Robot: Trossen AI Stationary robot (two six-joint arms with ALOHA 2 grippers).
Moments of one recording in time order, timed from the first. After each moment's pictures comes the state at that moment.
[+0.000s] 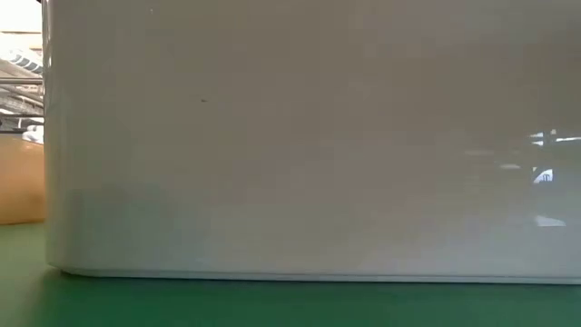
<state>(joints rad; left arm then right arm) -0.26 1.14 0.63 0.17 -0.24 0.11 -0.63 1.39 0.71 -0.68 0.11 0.59</state>
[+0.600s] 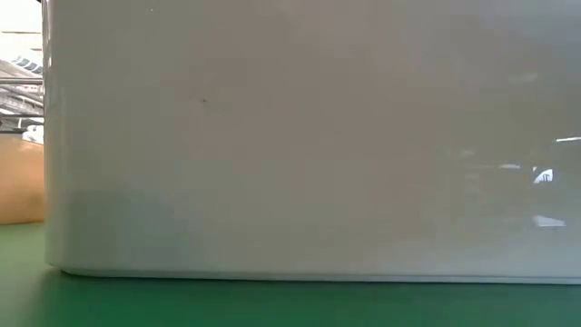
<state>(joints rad) -0.25 1.14 0.63 0.17 -0.24 0.12 -0.63 1.39 0.64 -0.65 0.16 0.67</state>
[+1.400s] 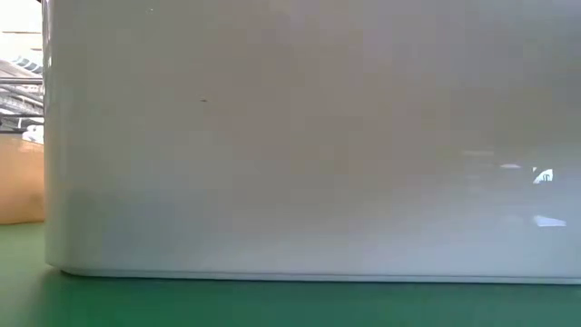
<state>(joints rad) -0.25 1.14 0.63 0.17 -0.24 0.14 -0.63 1.39 0.66 -0.69 0.12 0.70</state>
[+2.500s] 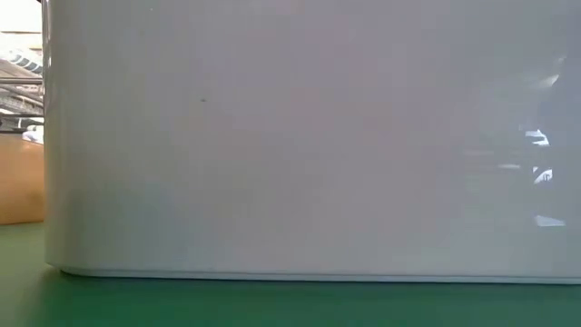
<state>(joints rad) -0.25 1.14 0.63 0.18 -0.24 0.14 0.33 1.43 1.07 -0.34 -0.13 1.09</state>
